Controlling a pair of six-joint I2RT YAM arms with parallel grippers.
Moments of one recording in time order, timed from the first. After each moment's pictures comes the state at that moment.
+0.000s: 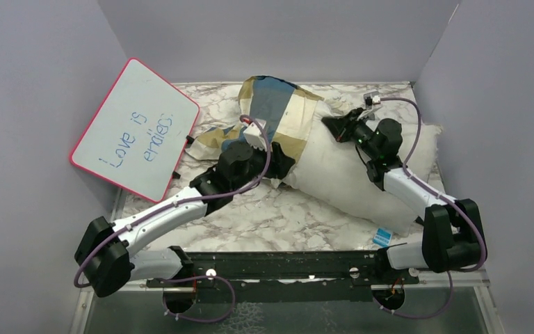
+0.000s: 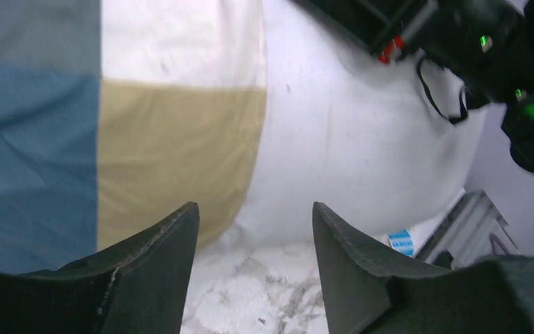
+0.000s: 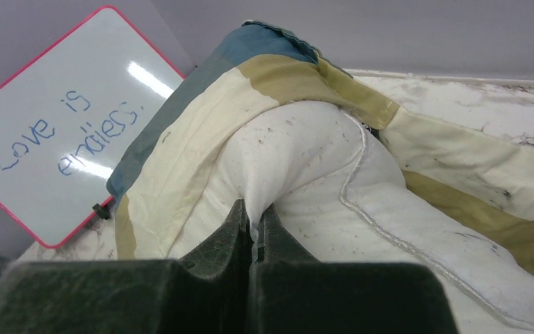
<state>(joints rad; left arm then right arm) -0.83 1.19 0.80 0.18 -0.02 -0.50 0.19 1.38 0.74 0.68 -0.45 0.41</state>
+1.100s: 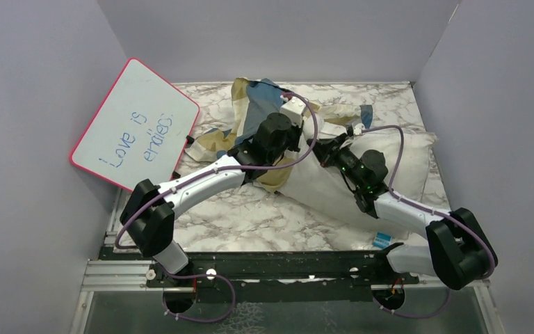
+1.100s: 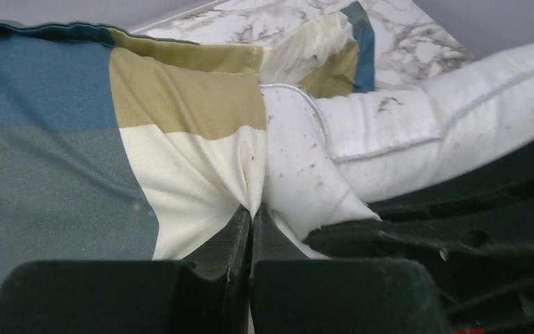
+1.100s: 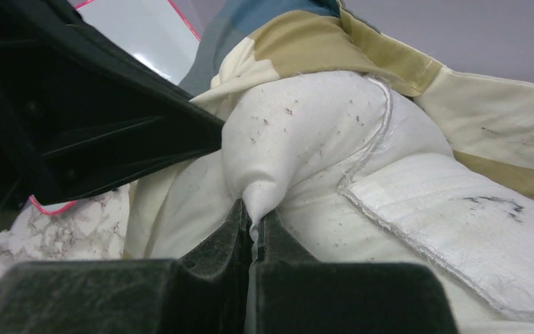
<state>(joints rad) -0.86 1.62 1.30 0.03 -0.27 -0.16 0.45 1.27 0.47 0.91 -0.24 0.30</state>
